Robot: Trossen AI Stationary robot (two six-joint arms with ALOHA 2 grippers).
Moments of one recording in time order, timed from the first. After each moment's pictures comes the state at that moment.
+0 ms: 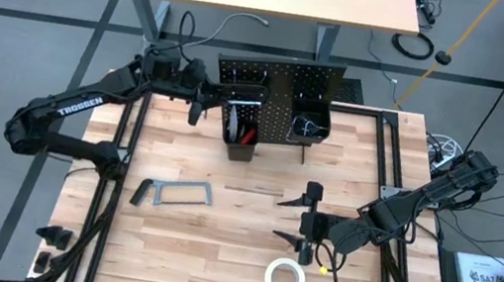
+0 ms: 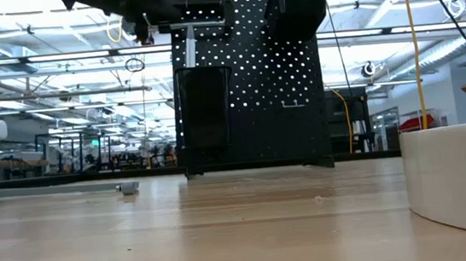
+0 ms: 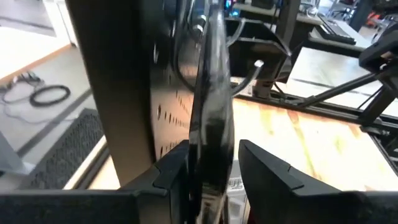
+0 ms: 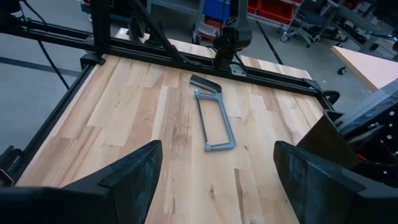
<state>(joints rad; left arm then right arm) 0.64 1.14 1.05 -0.26 0.52 0.06 0.57 1.34 1.08 -0.20 0.62 0.09</state>
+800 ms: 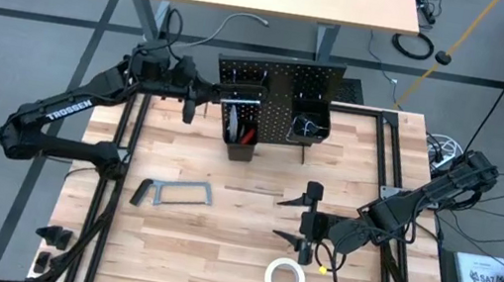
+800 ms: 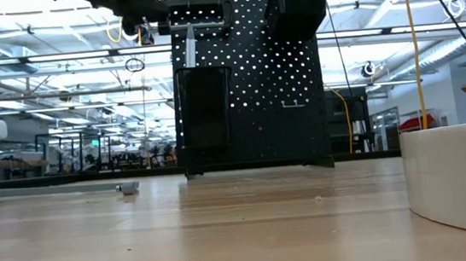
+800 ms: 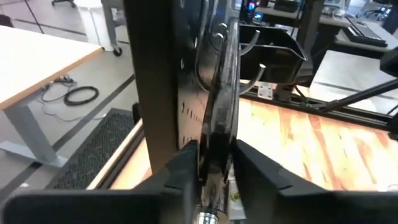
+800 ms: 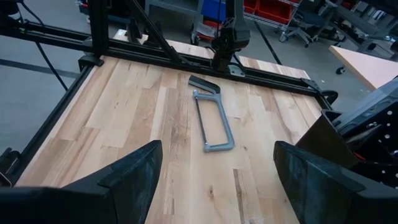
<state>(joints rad) 0.64 1.06 1.05 -0.32 0.41 0.06 0.57 1.34 1.08 -0.20 0.63 0.09</state>
